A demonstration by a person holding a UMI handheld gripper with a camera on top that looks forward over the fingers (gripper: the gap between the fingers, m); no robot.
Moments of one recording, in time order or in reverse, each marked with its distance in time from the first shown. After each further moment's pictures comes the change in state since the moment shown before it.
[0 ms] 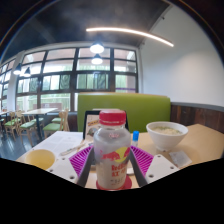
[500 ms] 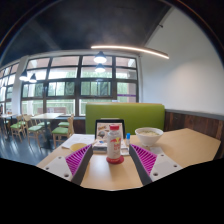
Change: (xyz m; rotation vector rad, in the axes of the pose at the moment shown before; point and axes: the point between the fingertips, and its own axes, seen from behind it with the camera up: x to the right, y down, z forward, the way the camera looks) arm -0.012 -0.057 -0.248 0.044 -0.022 0.001
